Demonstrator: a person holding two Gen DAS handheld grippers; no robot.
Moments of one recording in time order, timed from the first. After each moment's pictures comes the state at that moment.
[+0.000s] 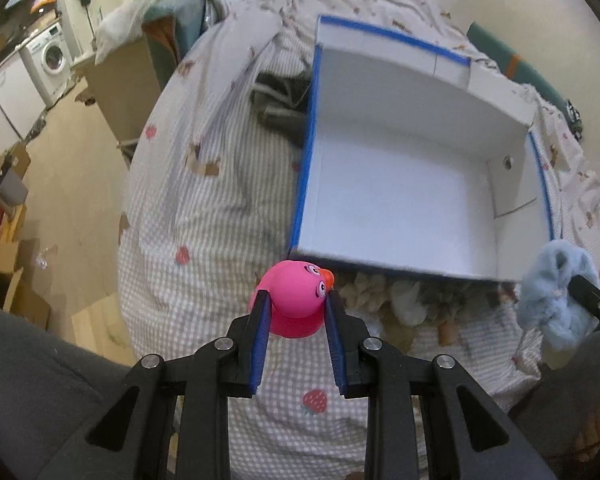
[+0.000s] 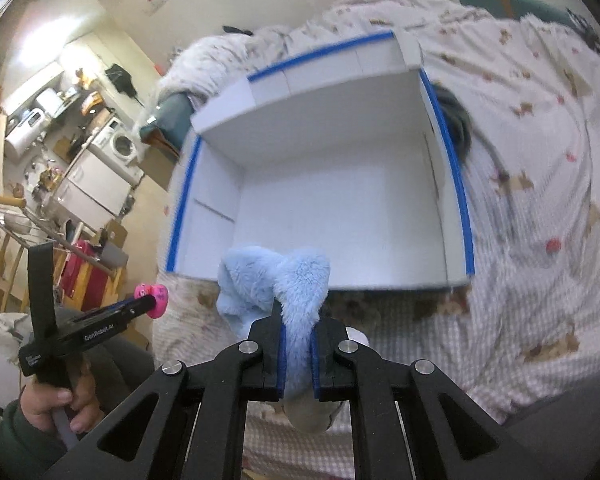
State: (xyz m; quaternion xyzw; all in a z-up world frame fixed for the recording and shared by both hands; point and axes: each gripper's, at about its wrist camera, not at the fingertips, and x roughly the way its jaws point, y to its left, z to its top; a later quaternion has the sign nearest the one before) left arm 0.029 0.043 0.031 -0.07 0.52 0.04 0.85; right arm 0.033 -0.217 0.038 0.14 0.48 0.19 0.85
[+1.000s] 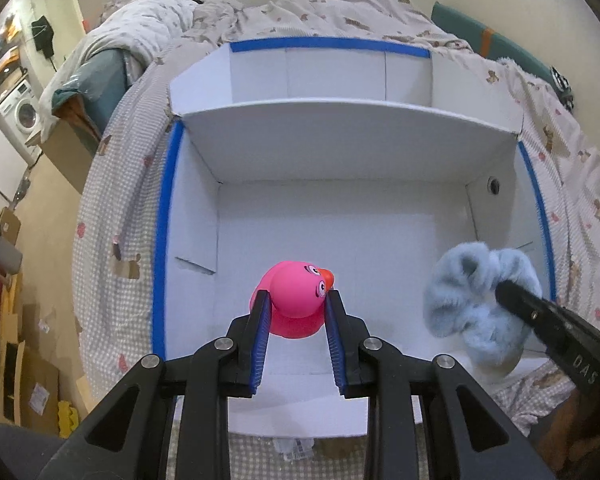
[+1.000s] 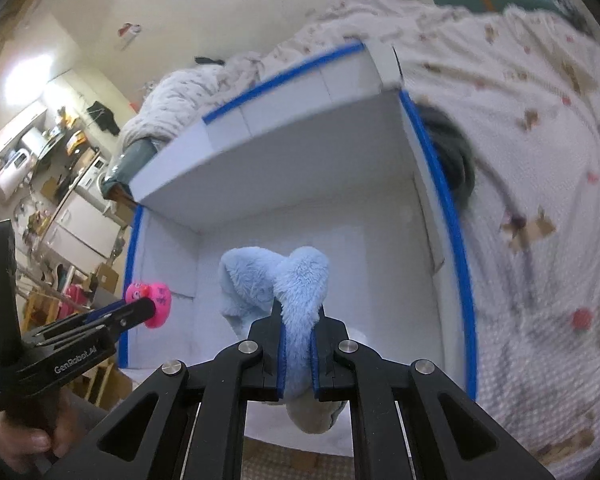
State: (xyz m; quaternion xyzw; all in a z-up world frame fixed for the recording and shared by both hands) left arm 0.150 -0.052 0.016 0.01 0.51 0.01 0.86; right arm 0.127 -0.235 -0.013 0.20 0.47 0.15 0.85
